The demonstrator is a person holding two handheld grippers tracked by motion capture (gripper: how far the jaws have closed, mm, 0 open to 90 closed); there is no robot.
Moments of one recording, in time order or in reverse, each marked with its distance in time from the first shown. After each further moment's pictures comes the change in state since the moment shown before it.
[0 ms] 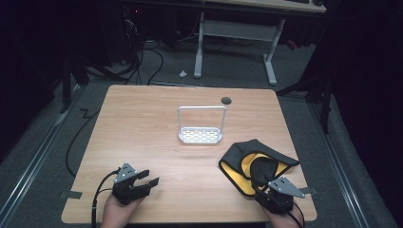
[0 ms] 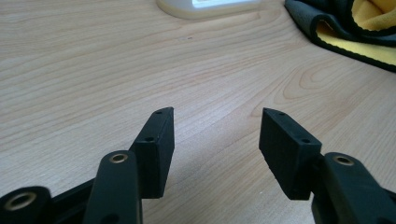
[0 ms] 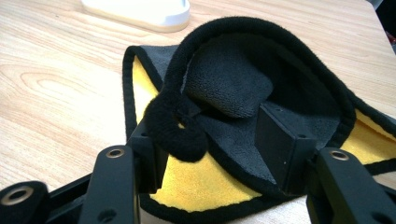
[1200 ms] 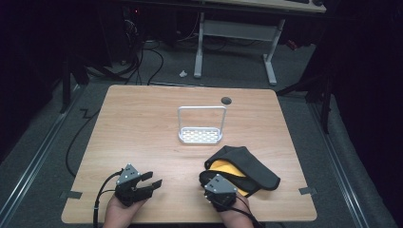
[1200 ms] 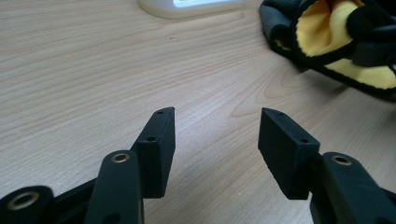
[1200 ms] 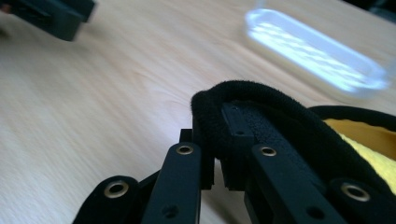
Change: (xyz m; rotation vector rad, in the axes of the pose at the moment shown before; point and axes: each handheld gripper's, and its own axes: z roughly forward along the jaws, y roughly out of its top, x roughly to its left) left arm -0.011 0.000 0.004 0.008 -0.041 0.016; right arm 0.140 0.038 0.060 -0.009 0.280 -0.278
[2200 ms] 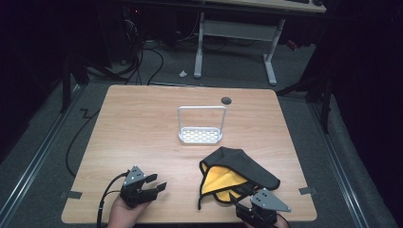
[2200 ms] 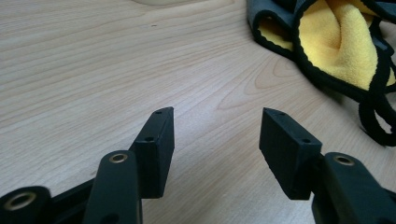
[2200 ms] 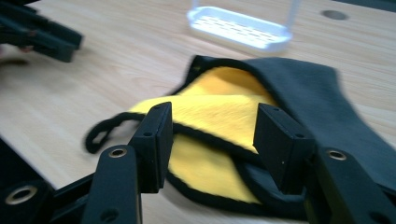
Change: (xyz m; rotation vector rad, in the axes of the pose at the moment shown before) left arm -0.011 -0.001 0.012 0.034 -0.025 0.016; right arm -0.047 -0.050 -0.101 -0.071 -0.083 0.223
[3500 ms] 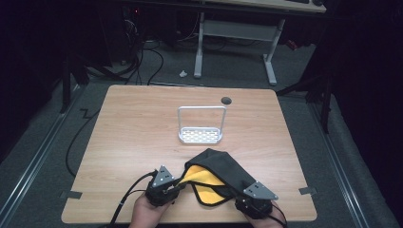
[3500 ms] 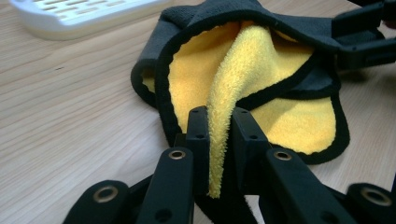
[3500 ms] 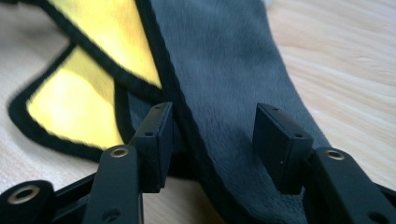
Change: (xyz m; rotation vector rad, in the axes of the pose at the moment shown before) left arm -0.050 0.026 0.030 0.012 -0.032 0.083; right arm -0.012 -0.016 0.043 0.143 -0.053 -0.095
